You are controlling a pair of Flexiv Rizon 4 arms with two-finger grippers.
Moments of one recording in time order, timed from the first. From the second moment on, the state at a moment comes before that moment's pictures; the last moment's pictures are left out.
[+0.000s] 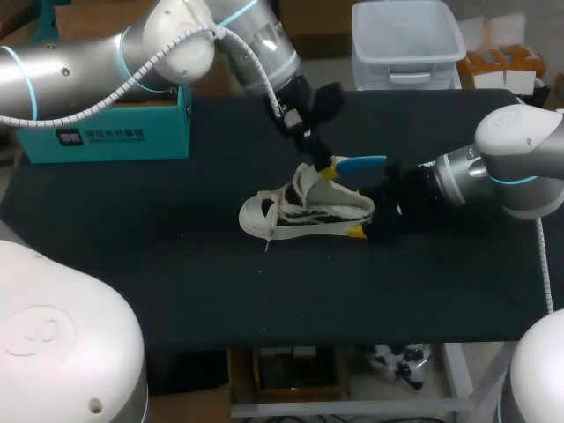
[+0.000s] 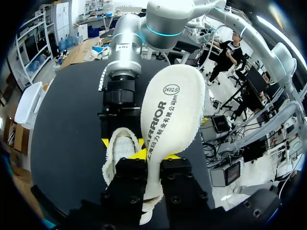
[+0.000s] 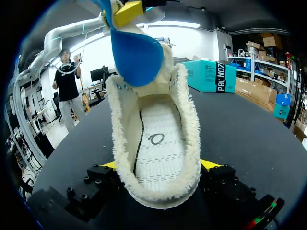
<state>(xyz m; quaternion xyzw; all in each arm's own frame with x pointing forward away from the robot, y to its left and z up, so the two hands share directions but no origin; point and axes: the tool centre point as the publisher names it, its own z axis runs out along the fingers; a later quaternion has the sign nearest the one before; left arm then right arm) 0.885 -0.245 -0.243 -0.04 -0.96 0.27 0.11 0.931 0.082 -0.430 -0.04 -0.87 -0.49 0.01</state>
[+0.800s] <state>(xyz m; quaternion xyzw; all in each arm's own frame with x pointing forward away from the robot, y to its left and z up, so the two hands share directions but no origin) 0.851 -0.247 -0.156 -0.16 -0.90 0.36 0.21 0.924 0.036 -0.401 -0.10 -0.89 -0.44 0.02</state>
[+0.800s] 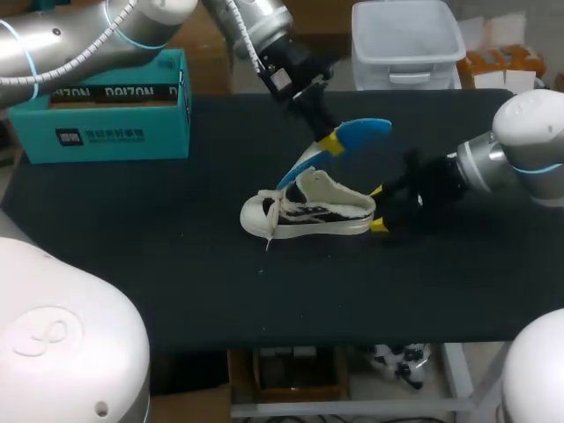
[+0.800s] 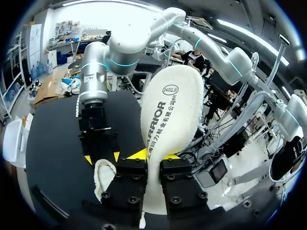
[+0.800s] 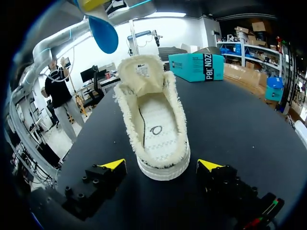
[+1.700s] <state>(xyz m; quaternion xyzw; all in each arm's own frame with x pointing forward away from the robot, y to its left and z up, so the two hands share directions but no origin) 0.875 -0.110 -0.140 -0.16 -0.85 0.42 0.26 0.953 0.065 -0.302 -0.10 -0.96 -0.26 0.03</state>
